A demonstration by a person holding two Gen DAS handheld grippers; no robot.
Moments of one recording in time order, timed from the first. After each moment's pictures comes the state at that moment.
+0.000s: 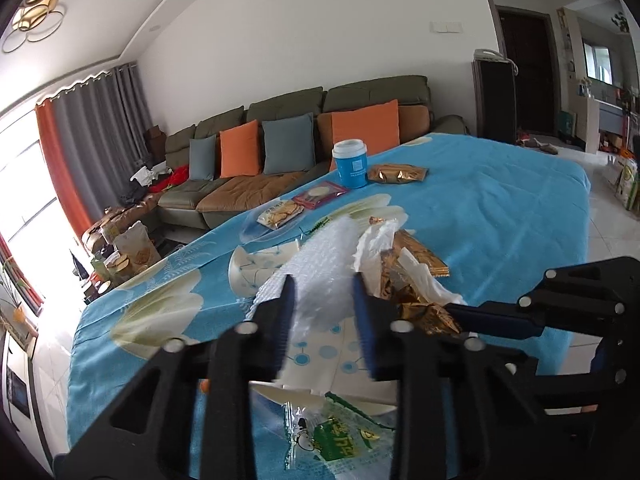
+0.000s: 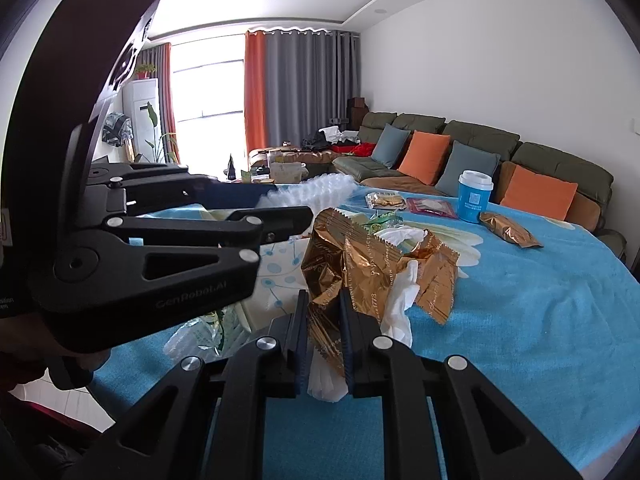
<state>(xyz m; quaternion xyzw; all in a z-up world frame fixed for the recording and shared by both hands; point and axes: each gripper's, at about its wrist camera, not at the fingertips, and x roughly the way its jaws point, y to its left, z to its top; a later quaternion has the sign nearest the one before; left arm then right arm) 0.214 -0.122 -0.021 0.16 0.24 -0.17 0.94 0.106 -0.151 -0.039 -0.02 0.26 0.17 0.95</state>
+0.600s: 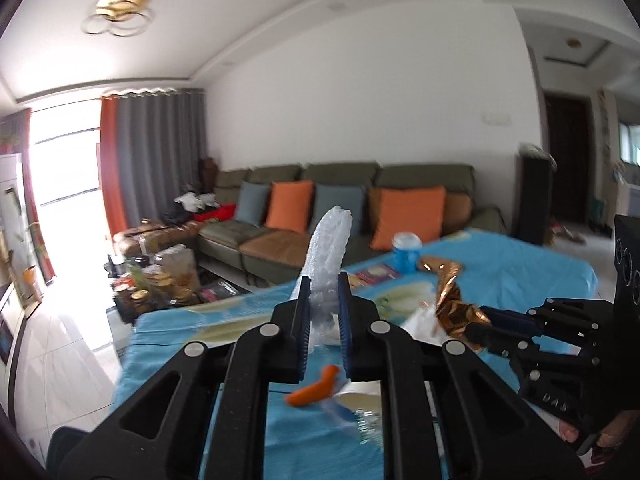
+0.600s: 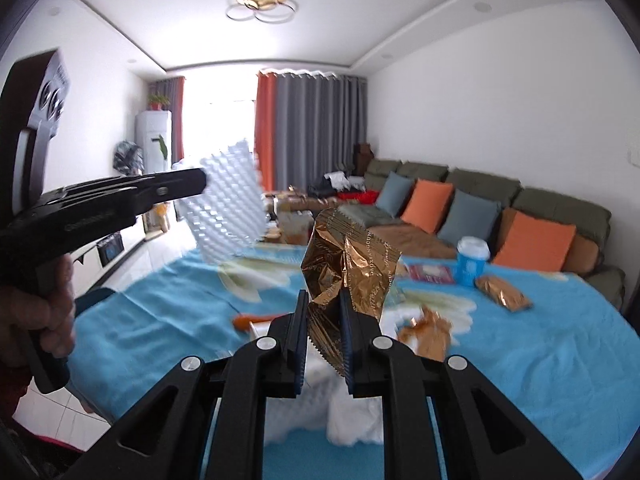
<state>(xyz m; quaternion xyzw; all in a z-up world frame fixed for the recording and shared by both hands) 0.131 -0.021 0.062 0.05 0.11 -0.09 0.99 0.092 -0.146 0.015 -0.02 0.16 0.18 0.97</state>
